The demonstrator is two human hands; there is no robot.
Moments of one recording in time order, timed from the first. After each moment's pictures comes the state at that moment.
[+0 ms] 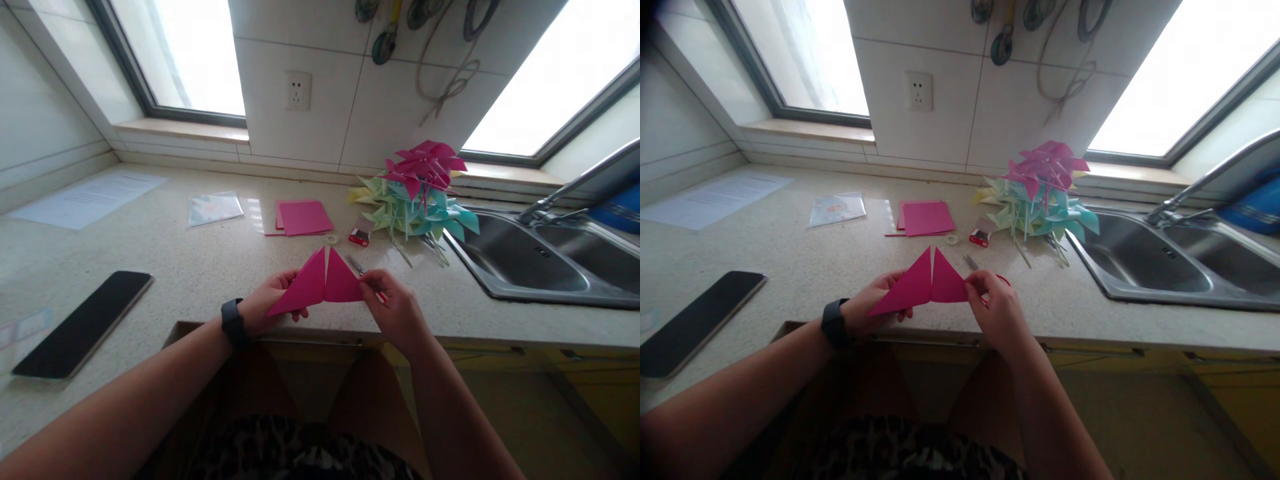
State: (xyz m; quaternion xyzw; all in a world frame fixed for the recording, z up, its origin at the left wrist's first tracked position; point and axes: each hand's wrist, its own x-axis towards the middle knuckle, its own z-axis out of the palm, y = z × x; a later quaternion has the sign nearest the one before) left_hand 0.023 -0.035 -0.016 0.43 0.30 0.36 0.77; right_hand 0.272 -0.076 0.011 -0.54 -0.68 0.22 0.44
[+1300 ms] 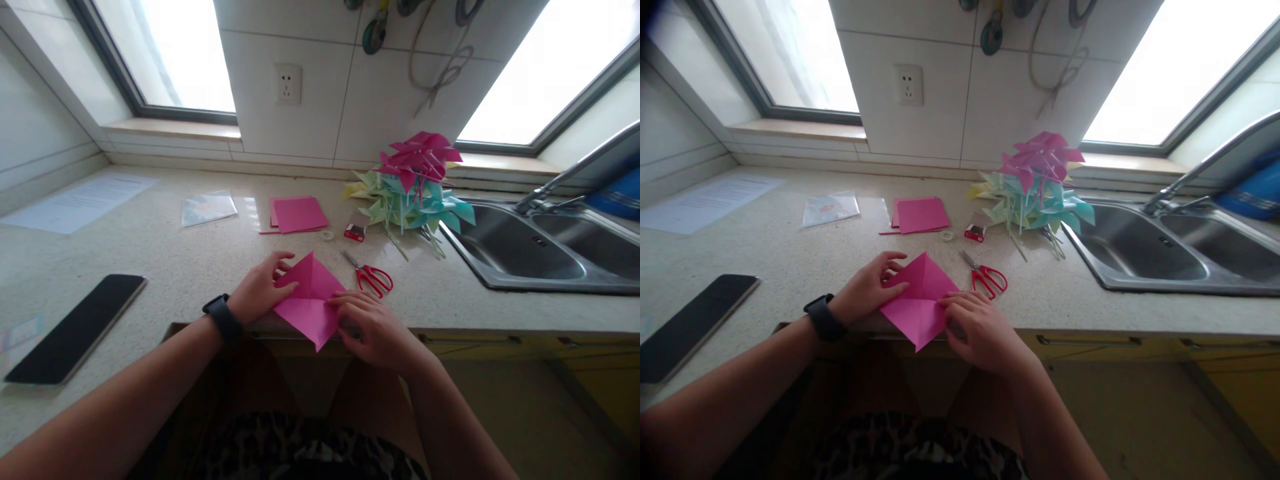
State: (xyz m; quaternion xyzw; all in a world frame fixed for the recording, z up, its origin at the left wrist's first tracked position) left_hand 0.008 -0.025 -0.008 0.72 0.45 0.35 0.39; right_hand 0.275 -0.099 0.000 -0.39 -0.88 0.16 0.22
